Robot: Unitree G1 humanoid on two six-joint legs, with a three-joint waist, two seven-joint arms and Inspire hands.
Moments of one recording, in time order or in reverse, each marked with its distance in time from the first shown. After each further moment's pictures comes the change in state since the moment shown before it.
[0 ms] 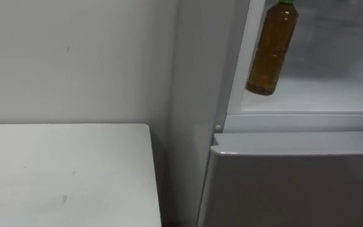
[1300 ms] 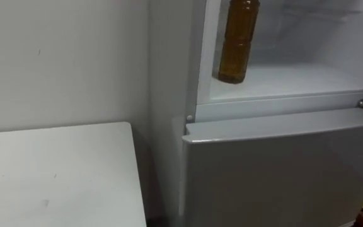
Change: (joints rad) left arm -0.033 -0.018 0.028 0.080 0.090 -0.022 -0.008; right arm -0.128 0.004 -0.013 -0.502 -0.340 0.099 -0.200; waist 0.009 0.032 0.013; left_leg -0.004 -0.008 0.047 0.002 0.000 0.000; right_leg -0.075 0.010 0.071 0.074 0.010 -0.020
